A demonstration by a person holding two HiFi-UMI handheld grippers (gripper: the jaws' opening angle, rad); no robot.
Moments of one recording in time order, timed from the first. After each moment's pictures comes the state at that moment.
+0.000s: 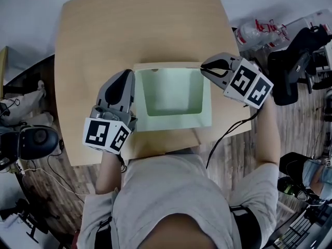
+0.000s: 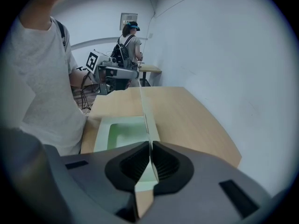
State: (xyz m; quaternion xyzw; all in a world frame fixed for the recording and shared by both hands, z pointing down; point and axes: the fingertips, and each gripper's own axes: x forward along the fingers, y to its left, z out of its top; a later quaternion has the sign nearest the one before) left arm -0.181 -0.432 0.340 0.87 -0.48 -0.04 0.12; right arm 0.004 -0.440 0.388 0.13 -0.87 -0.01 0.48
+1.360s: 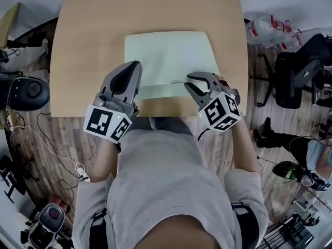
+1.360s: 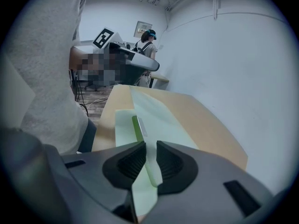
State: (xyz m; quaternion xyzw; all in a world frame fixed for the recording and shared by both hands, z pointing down) left arm -0.114 -0.303 0.375 0.85 -0.50 -0.03 0.13; right arm 0.020 -0.282 0.477 0.13 -0.89 -0.09 0.42
